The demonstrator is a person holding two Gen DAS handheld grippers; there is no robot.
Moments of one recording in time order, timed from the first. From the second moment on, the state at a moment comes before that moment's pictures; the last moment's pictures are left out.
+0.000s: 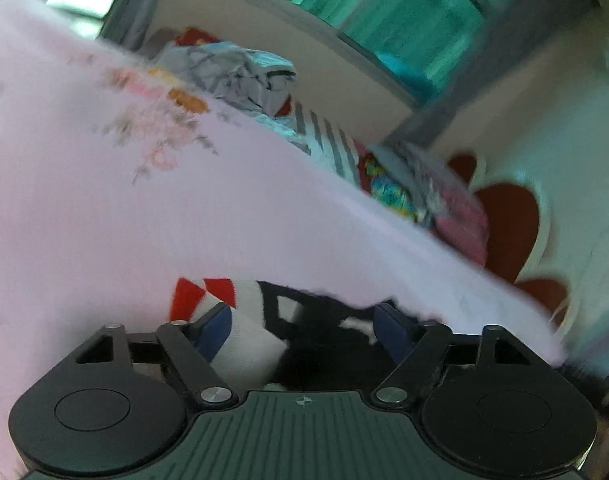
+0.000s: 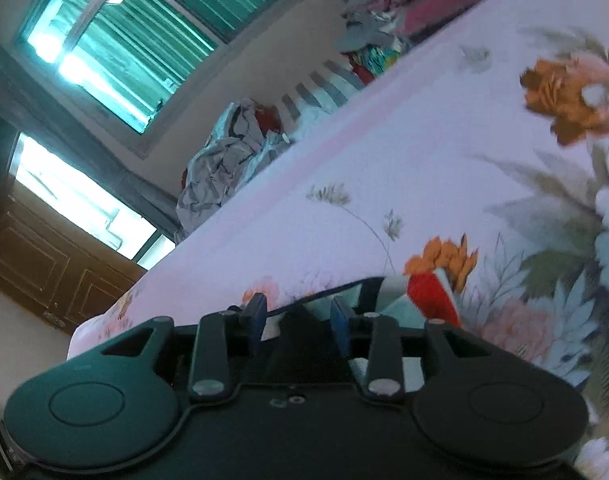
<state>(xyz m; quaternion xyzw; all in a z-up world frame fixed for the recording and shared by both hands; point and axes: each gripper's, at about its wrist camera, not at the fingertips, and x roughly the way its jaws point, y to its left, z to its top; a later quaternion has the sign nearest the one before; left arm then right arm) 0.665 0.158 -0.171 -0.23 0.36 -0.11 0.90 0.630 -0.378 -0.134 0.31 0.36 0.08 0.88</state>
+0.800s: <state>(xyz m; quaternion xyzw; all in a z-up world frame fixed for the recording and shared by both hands) 0.676 0.120 -0.166 -0.08 0.33 -0.04 0.94 0.646 -0.318 -0.143 -0.01 0.35 0.03 0.93</state>
